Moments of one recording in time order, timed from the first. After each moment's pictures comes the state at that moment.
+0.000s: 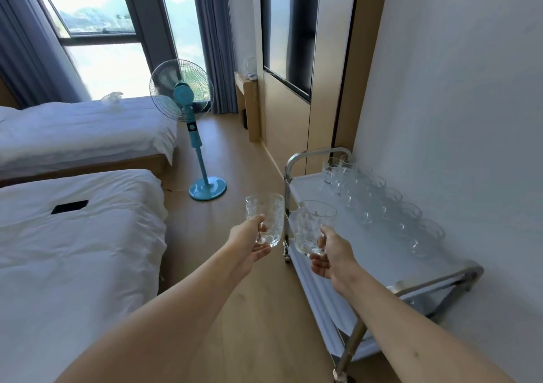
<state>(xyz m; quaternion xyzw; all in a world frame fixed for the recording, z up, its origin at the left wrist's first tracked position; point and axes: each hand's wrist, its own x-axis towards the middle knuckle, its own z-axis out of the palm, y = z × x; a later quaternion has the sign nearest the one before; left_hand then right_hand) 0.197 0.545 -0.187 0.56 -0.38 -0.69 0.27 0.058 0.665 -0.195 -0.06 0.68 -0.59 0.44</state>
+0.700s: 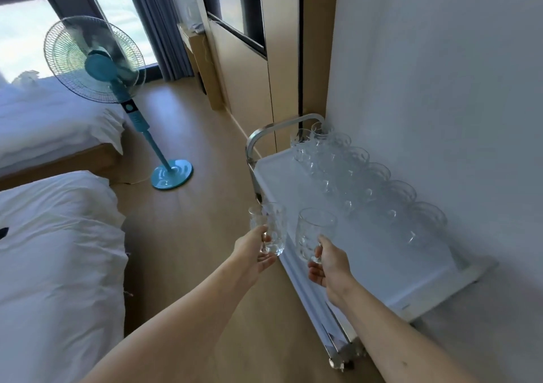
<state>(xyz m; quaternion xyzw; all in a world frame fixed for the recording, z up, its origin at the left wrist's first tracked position) 0.014 0.458 -0.283 0.60 -0.36 -0.70 0.14 -0.096 0.580 -0.321 0.07 0.69 -0.58 0.43</state>
